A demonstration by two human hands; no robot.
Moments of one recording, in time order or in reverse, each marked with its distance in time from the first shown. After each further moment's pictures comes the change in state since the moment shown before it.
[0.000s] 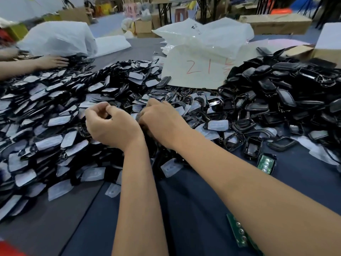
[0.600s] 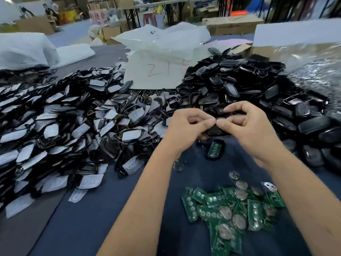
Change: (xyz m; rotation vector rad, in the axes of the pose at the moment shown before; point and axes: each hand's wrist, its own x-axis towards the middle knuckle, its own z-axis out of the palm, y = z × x) left_hand -0.165 0.016 0.005 -0.084 -1.724 -0.097; right_hand -0.242 0.115 -0.037 1.116 0.539 0.838
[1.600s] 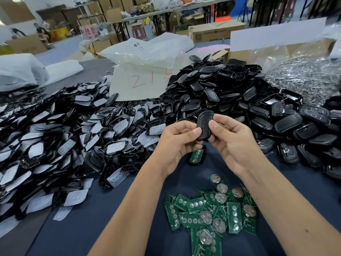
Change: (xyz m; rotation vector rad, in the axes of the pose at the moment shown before) left_hand -0.010 0.000 0.025 -0.457 -0.179 -0.126; right_hand -0.014 0.008 0.001 0.815 0.084 0.165
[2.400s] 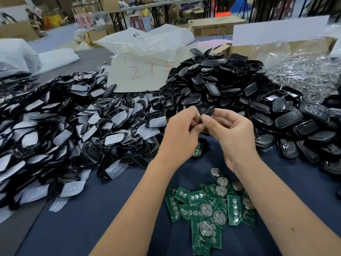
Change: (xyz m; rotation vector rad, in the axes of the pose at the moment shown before) left_hand 0.005 -0.005 0.008 0.949 0.202 0.478; right_hand -0.001 0.012 0.003 -0.368 0.175 -0.192
